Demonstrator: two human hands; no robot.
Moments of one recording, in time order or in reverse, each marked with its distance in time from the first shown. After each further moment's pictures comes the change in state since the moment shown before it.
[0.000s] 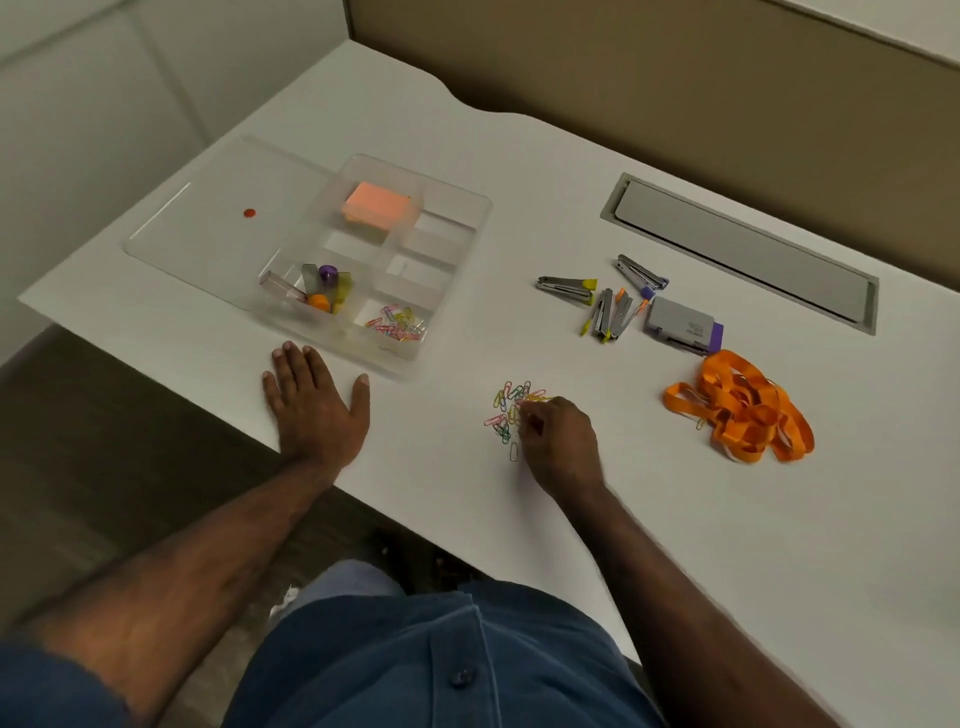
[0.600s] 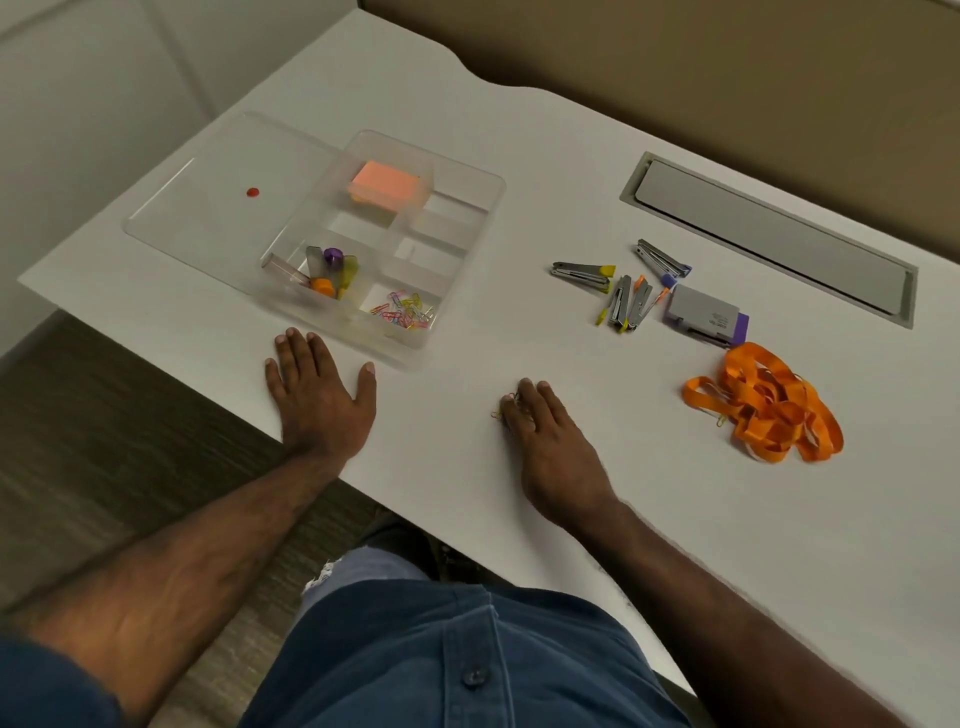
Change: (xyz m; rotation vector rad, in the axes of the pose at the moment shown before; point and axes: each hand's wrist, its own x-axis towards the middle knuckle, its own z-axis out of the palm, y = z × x) left_hand -0.001 0.001 0.004 -0.036 0.042 -0.014; right_hand -0.016 0.017 0.018 -0.320 -0.185 -0.414
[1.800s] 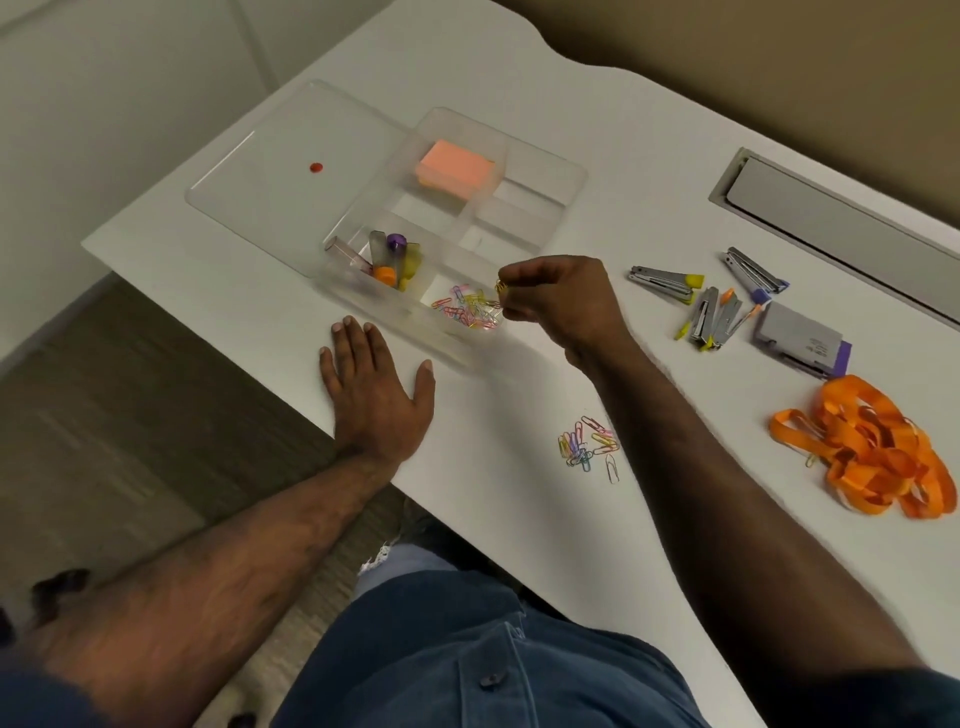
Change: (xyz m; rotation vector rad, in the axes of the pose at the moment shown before) left_hand 0.000 0.003 -0.003 0.018 0.044 -0.005; right_hand 0.176 -0.060 -0.091 1.228 0.116 0.354
